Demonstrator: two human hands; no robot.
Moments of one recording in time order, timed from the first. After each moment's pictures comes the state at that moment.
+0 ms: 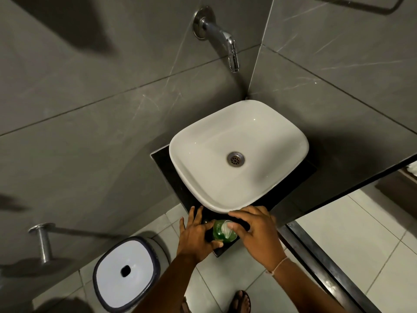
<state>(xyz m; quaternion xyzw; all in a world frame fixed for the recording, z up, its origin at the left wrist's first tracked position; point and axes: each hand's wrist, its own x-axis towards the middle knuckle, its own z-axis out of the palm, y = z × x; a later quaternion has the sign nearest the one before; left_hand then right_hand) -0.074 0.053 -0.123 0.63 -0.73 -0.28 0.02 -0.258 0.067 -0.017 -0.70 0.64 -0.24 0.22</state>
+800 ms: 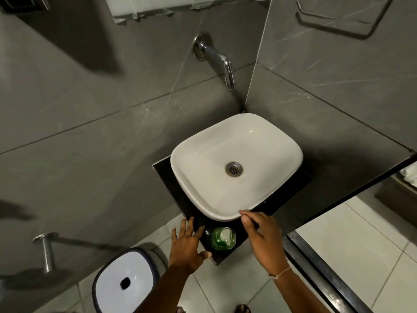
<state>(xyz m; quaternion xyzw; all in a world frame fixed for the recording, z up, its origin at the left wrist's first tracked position) -0.054 0.066 -0.109 0.64 -0.73 -0.24 -0.04 -0.264 0.073 0.001 -0.59 0.68 -0.33 0.28</state>
